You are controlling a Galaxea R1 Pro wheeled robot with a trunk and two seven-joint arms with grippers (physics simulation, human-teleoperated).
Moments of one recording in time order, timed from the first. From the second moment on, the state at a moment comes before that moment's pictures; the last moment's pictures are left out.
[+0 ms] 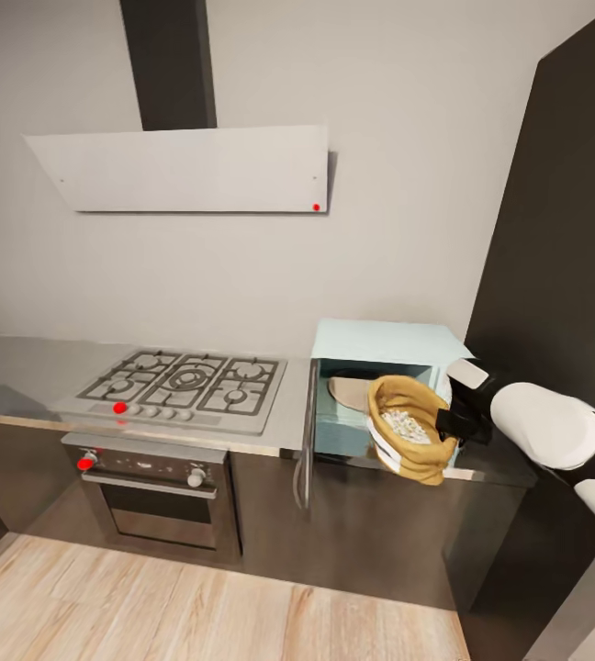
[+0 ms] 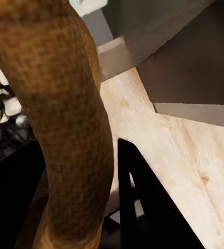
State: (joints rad) left arm 0.00 -0.02 0.13 -0.03 0.00 0.02 0.00; right arm -1.41 -0.17 -0.53 0.07 -0.13 0.84 -0.71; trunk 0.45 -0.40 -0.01
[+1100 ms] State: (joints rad) left arm 0.00 -0.02 0.13 -0.03 0.00 0.02 0.00; right arm -1.41 -0.16 -0.63 0.07 -0.13 0.79 -0.77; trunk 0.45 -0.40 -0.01
